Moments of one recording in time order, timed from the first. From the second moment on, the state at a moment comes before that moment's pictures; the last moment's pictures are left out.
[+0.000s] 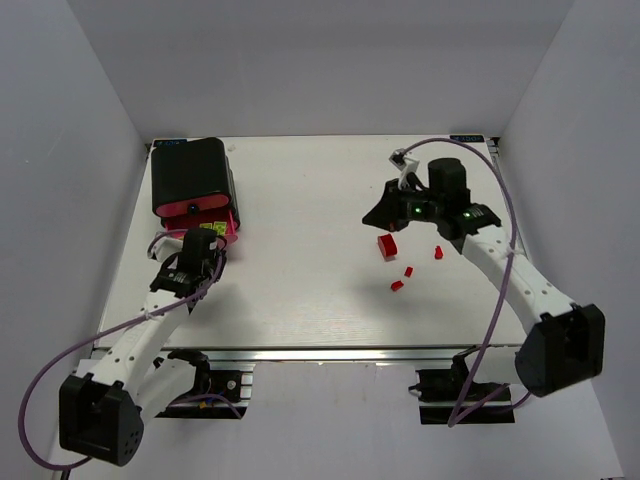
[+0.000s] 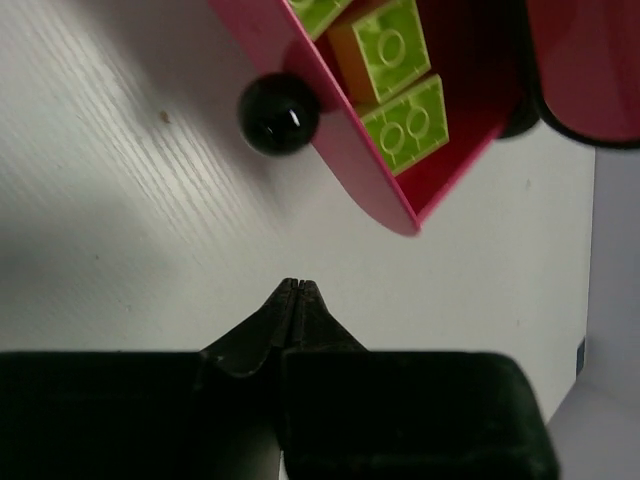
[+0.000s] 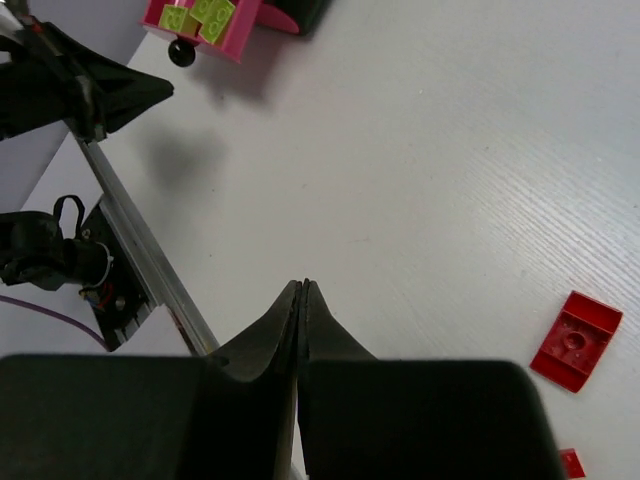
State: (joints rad) left arm -0.26 0.93 0.62 -0.47 -0.39 -1.34; right arm 0.38 1.33 1.11 -0.33 -0.67 0.20
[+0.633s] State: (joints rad) left arm -0.24 1.23 0.63 -0.30 -0.57 -1.56; right arm 0.29 1.17 1.00 -0.21 -0.78 0.20
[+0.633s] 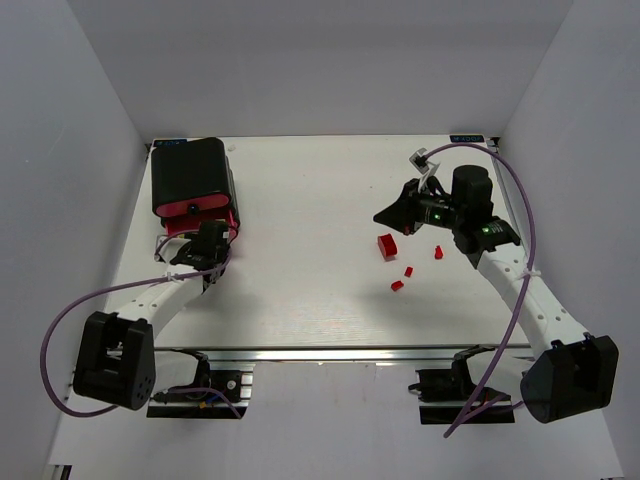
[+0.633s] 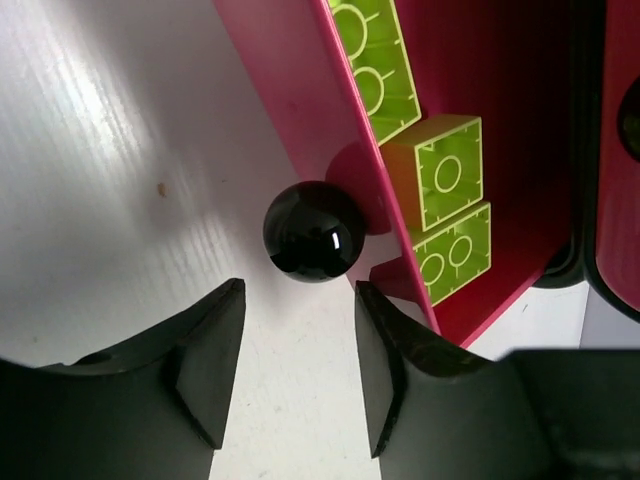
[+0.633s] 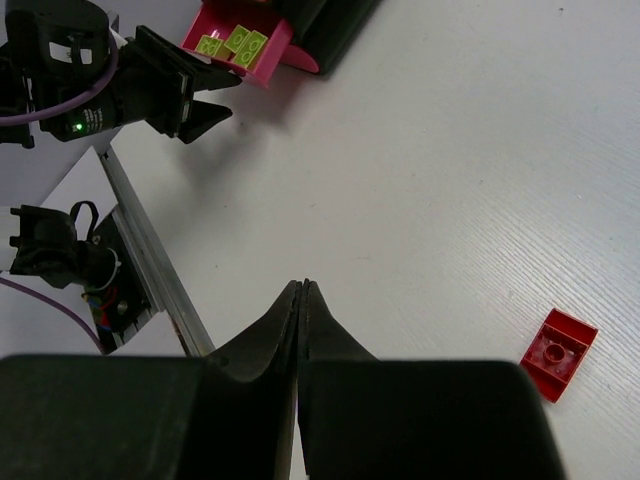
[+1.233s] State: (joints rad) left arm -0.19 1.31 0.64 -0.15 -0.56 -1.45; right arm 0.27 1.17 1.00 -0.21 -0.79 0.18
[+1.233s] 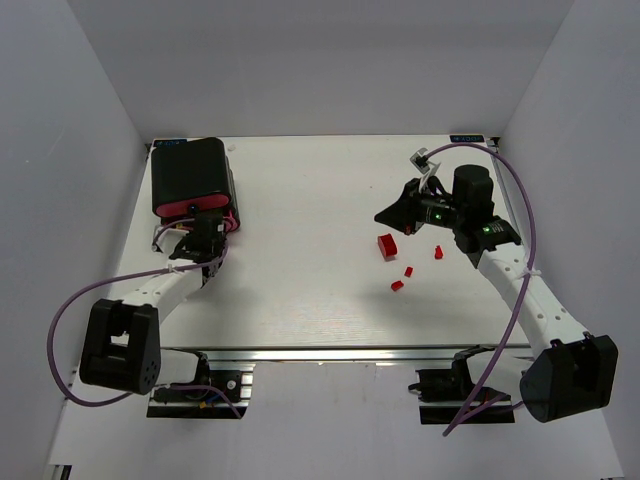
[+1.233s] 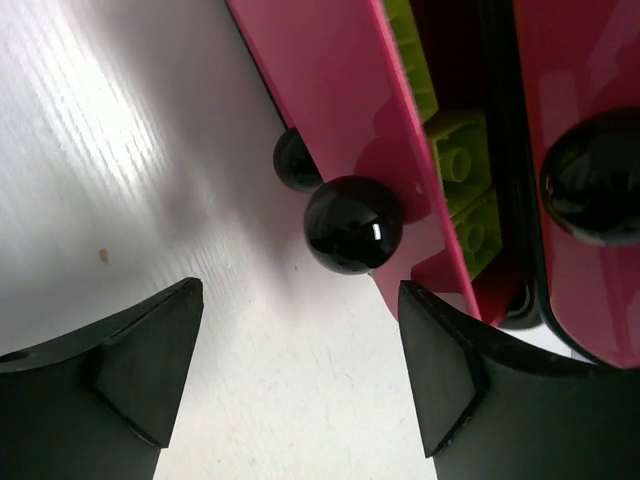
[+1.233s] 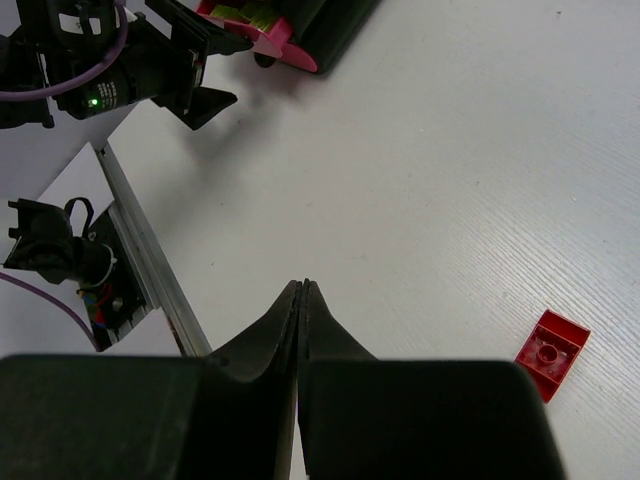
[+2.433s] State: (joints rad) left arm -0.07 1.32 0.53 0.23 -0.26 -1.06; right arm 0.26 1.20 1.00 -0.21 -0.81 0.17
